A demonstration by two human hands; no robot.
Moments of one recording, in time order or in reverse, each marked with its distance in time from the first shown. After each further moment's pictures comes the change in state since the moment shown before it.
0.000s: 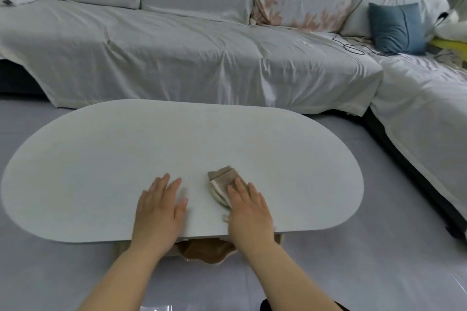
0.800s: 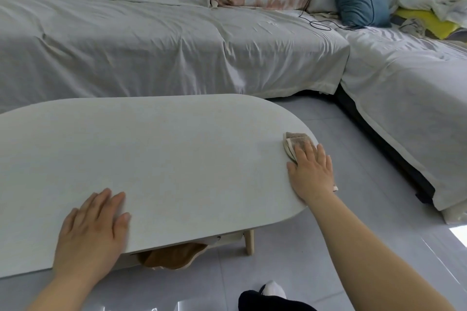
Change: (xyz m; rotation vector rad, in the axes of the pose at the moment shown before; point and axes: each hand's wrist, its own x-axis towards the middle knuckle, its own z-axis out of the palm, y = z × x) left_hand 0.002 0.007 0.020 0.224 -0.019 -0.092; right_hand 0.028 0.209 -0.050 -0.072 0.208 0.445
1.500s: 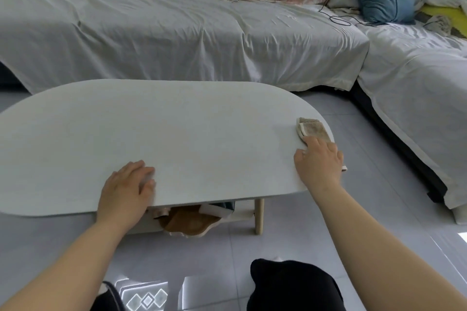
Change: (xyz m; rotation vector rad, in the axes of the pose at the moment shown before) left_hand -0.015 -0.005 -0.015 -0.191 -0.015 0.039; right_hand -0.061 -0.034 -0.029 0.191 0.169 0.004
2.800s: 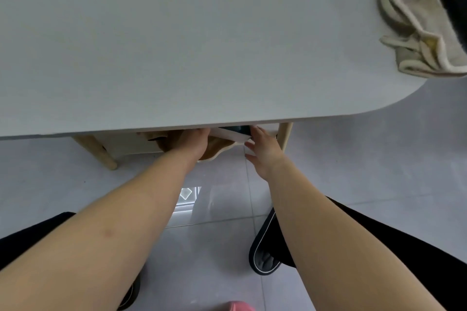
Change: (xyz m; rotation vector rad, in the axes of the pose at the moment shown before) left_hand 0.028 0.003 0.189 -0.557 -0.262 -0.504; right_hand -0.066 -0.019 0.210 1.096 -0.781 0.694
